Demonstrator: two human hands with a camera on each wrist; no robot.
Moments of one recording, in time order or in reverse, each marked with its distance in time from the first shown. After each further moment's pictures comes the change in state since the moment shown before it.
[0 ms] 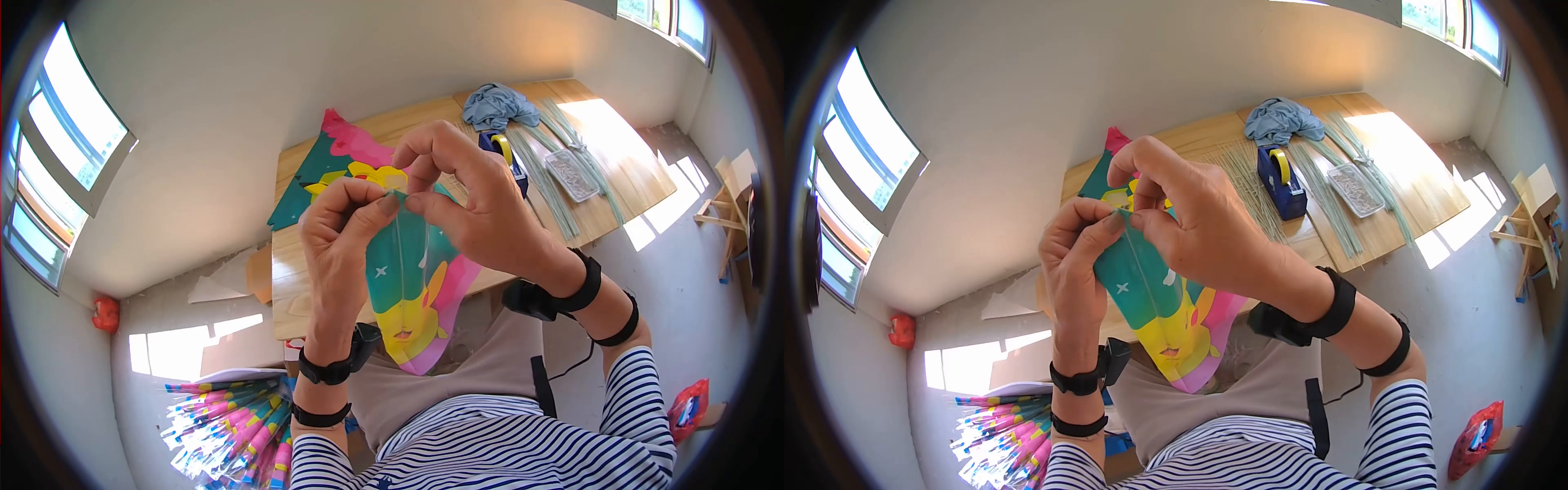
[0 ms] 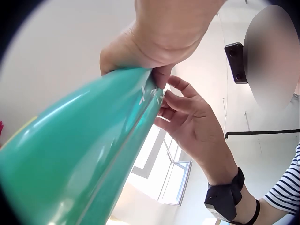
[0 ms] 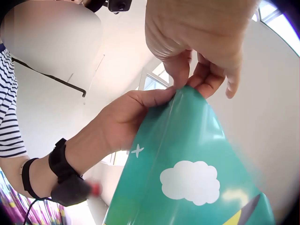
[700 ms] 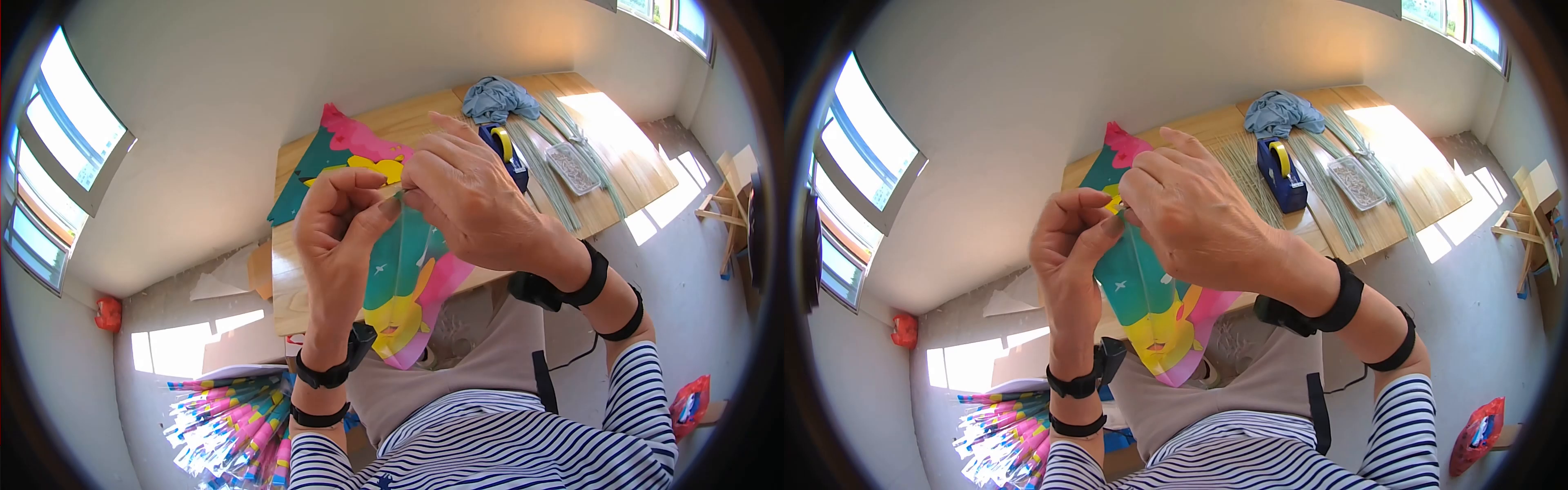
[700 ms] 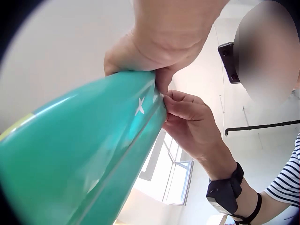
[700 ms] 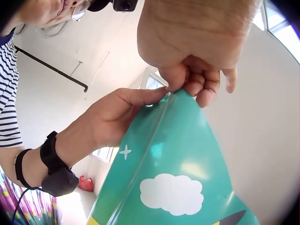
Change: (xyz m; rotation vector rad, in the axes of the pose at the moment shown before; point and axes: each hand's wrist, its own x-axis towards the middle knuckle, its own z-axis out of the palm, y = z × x) left_hand -0.006 0.003 0.002 0.083 -0.037 0.095; right_hand 0.000 0.007 -0.004 -0.477 -0.057 -0.345
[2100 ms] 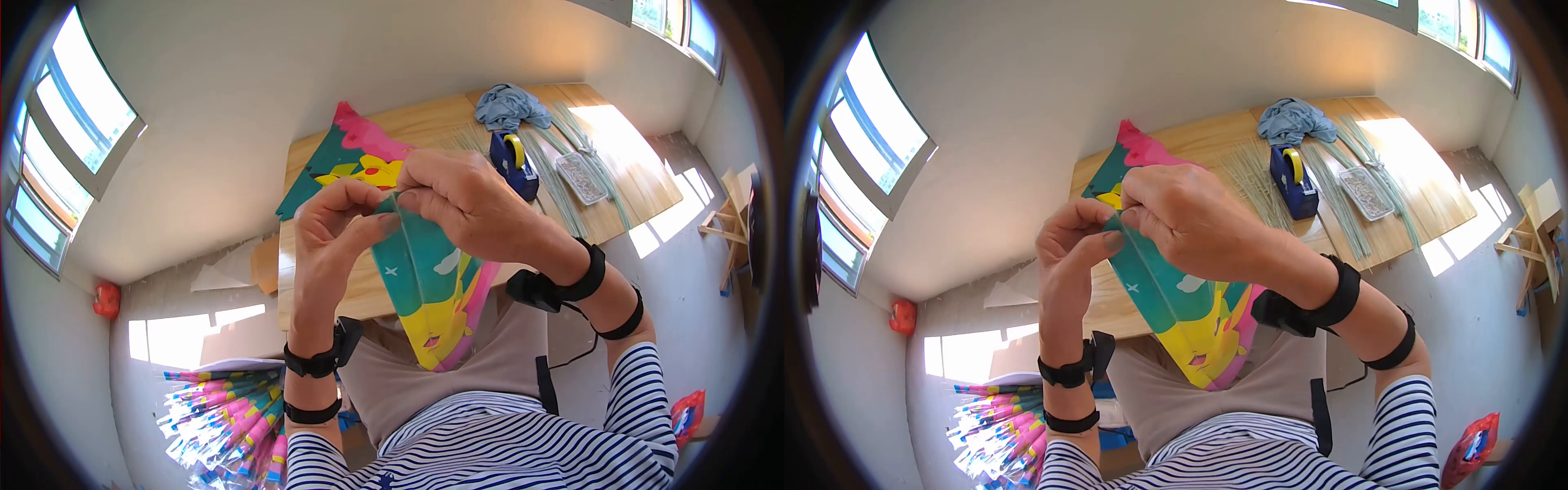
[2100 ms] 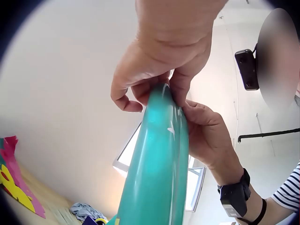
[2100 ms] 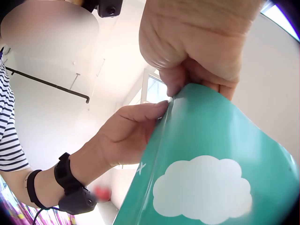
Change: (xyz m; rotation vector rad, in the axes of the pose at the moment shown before) left_hand 0.003 0.004 -0.045 -0.016 -0.133 -0.119; right_hand 0.015 -0.009 0.014 0.374 -0.157 0.254
